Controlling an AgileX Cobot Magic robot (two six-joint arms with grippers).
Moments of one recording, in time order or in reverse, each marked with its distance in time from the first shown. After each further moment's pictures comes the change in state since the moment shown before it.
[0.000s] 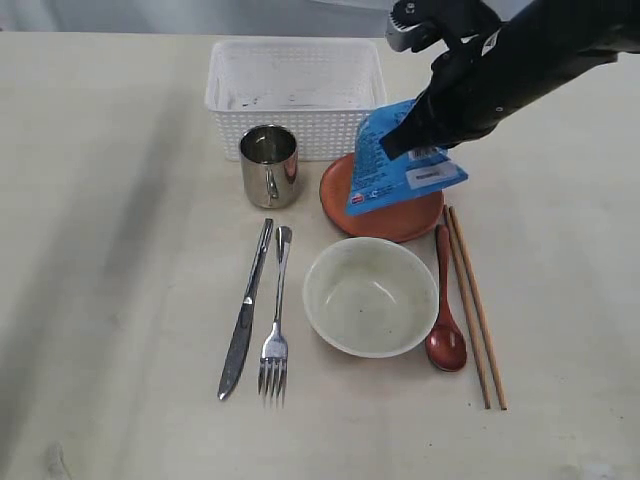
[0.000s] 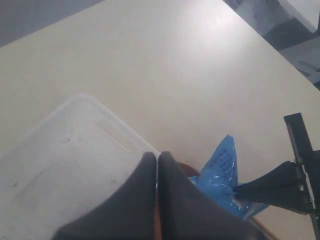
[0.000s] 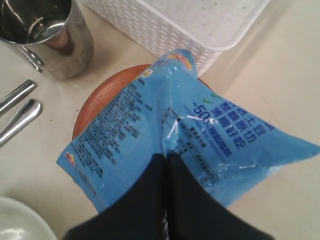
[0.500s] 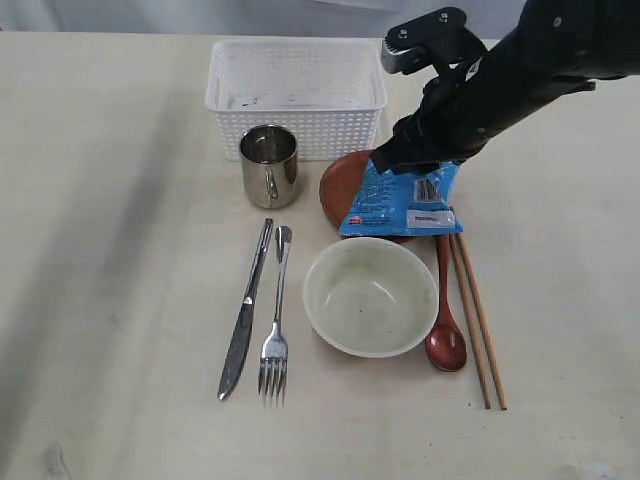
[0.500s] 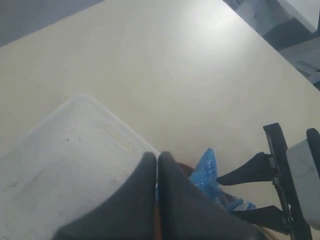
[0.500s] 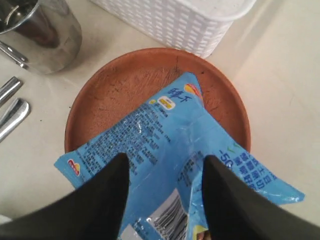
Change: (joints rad) left arm 0.000 0.000 0.000 0.000 0.000 0.000; right arm 0.000 0.074 0.011 0.027 -0.031 0.043
